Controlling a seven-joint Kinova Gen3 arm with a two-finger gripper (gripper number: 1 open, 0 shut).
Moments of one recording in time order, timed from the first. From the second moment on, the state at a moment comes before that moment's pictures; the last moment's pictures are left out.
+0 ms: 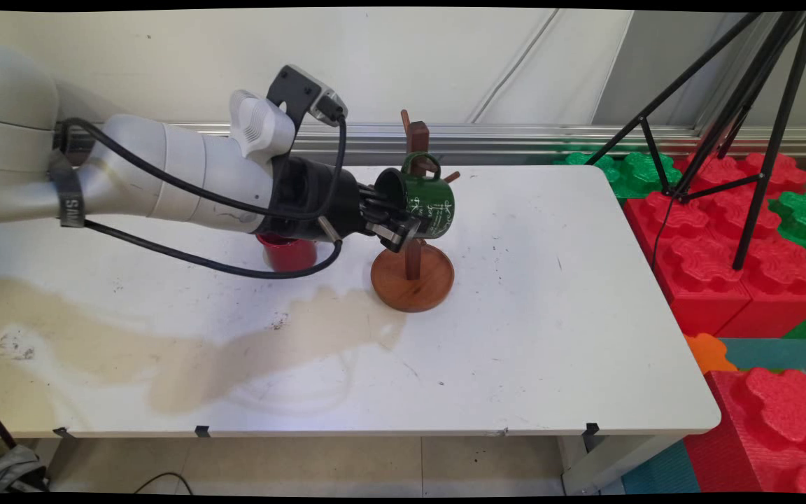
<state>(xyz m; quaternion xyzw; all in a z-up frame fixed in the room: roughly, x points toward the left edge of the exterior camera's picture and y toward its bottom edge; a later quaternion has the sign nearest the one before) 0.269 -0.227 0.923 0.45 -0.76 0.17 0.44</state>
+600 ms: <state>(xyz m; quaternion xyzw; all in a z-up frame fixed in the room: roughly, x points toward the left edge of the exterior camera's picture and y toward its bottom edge) 0.255 -0.210 0.934 0.39 -0.79 0.14 0.45</state>
